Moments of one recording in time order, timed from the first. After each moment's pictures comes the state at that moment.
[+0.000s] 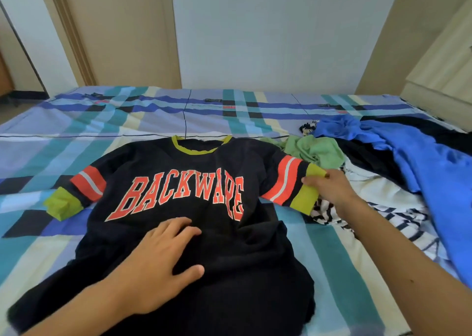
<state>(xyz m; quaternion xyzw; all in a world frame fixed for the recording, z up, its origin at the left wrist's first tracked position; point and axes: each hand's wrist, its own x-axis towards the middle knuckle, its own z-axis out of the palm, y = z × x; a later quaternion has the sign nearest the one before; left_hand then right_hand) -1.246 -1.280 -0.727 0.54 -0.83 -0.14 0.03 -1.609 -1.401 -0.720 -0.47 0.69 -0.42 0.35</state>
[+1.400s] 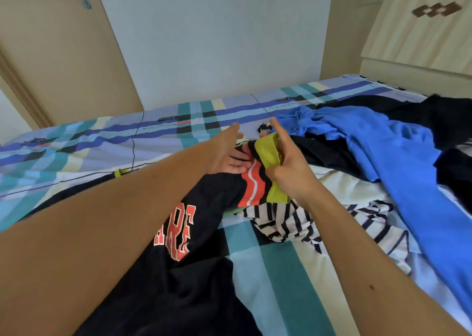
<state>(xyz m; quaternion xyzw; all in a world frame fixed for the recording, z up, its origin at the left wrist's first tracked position) -1.512 -1.504 -0.635 0.53 -0.53 -0.62 0.22 -1.654 -1.426 -0.689 -0.56 0.52 -0.54 0.37</state>
